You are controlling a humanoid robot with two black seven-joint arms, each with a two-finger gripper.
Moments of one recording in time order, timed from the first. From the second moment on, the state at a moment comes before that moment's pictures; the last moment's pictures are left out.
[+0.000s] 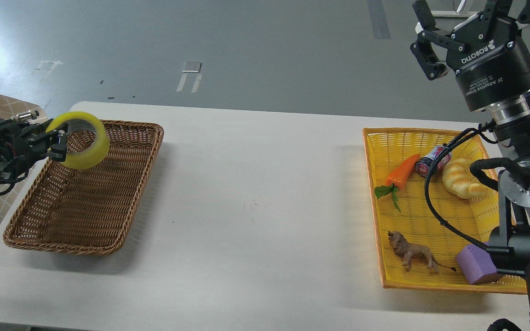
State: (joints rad) left arm -0.43 0.97 -0.74 -1.11 2.04 0.04 -0.09; right arm 0.43 -0.04 1.59 1.58 -0.83 0.36 -0.04
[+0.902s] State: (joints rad) left arm -0.33 0.87 -0.74 -0.98 1.95 0.07 -0.27; right arm 0.42 -0.05 1.59 1.58 -0.83 0.36 -0.05
